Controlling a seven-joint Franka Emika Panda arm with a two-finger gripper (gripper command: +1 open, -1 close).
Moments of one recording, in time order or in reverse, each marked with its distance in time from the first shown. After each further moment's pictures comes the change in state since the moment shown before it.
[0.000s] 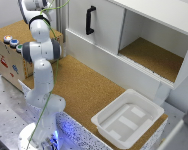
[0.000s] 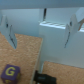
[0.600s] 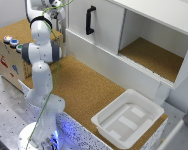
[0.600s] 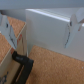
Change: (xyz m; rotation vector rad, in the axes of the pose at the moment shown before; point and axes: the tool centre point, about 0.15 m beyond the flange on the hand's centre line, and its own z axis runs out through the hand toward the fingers) arm -0.034 0.078 0.006 -0.003 -0.150 -0.154
